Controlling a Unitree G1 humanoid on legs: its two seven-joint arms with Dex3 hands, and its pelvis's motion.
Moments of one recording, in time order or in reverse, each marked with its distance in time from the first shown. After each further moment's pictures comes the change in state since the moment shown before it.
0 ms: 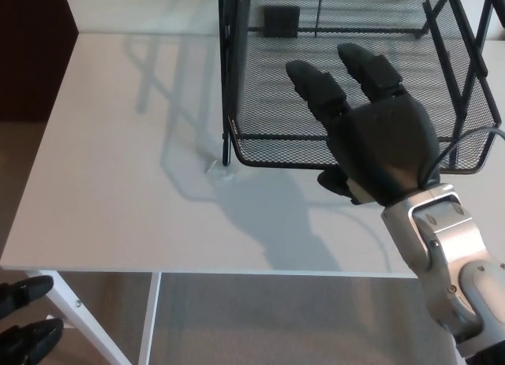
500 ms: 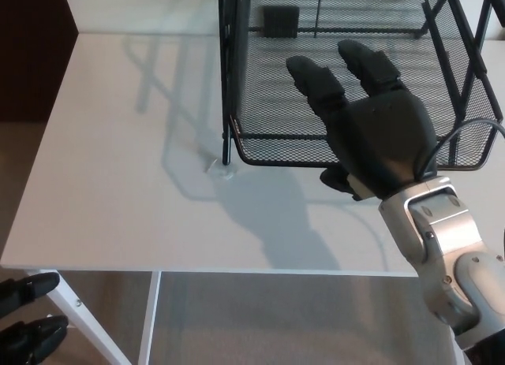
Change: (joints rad) left_arm 0.004 0.007 -0.021 -0.029 0.008 0.005 0.006; right_arm -0.028 -0.024 0.035 0.013 0.013 0.050 0.001
